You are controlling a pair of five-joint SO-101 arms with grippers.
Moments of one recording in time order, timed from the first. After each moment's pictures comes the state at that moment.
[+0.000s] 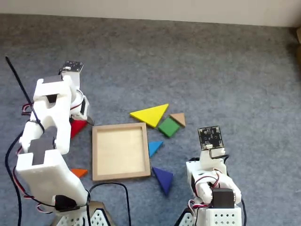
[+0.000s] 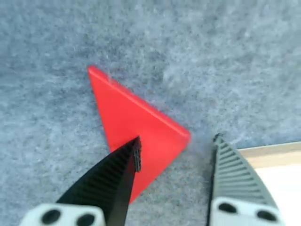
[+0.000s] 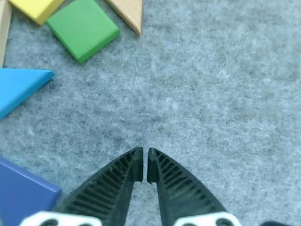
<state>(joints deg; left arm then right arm) -15.9 17.4 11.0 69.6 -6.6 -5.5 -104.4 96.0 71.3 10.4</state>
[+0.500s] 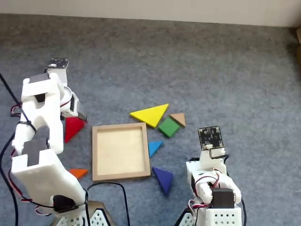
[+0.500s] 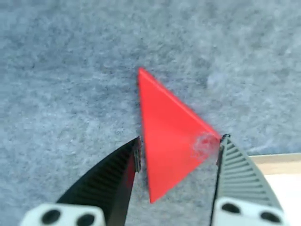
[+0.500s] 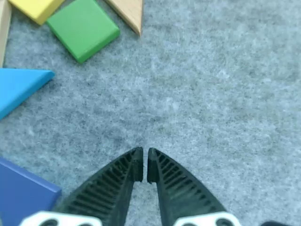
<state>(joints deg) -21.2 17.5 8.0 70.6 -7.1 -5.5 -104.4 96.0 71.3 10.4</state>
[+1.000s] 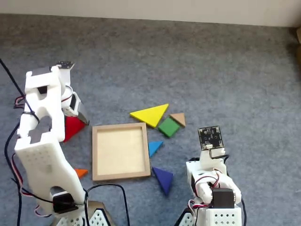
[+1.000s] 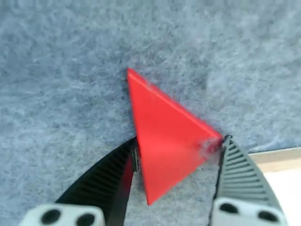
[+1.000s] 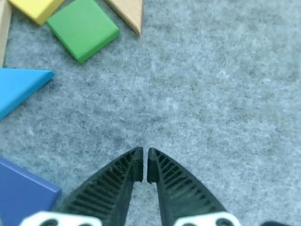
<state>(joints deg) -21.1 35.0 -10.3 82.5 -10.4 -5.5 -104.4 96.0 71.3 10.4</state>
